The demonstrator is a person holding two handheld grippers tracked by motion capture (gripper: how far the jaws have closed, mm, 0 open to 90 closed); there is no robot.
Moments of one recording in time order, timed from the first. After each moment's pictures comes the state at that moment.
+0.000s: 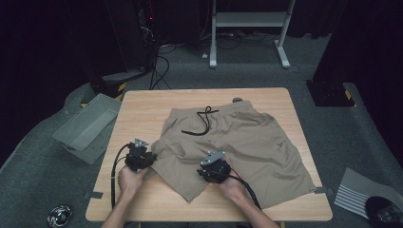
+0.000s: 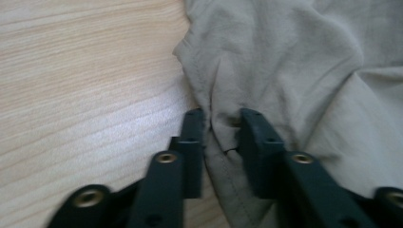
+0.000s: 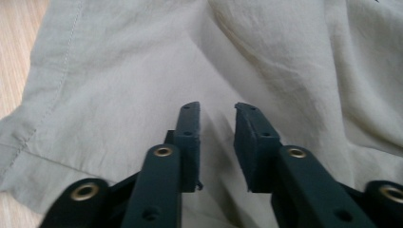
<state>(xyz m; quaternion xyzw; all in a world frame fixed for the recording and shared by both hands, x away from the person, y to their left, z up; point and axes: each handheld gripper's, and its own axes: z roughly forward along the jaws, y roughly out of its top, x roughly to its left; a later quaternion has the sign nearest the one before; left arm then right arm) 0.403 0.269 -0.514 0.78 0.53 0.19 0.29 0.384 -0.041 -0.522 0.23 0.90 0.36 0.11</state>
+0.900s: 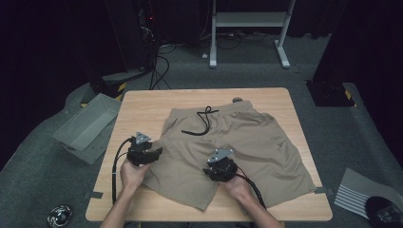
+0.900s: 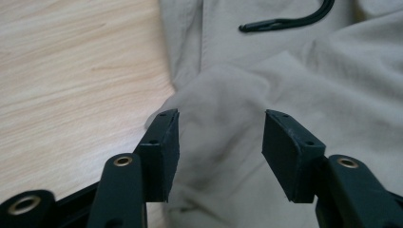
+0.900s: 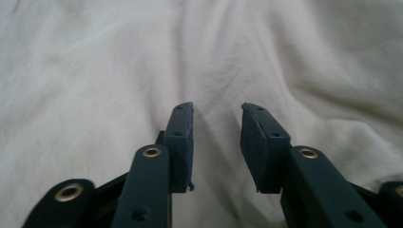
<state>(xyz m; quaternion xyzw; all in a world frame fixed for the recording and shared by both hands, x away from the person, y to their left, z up) 0.406 0.252 -0.486 0.77 0.49 0.22 0.33 0.386 -0.059 -0.522 0.24 0.89 0.36 0.11</state>
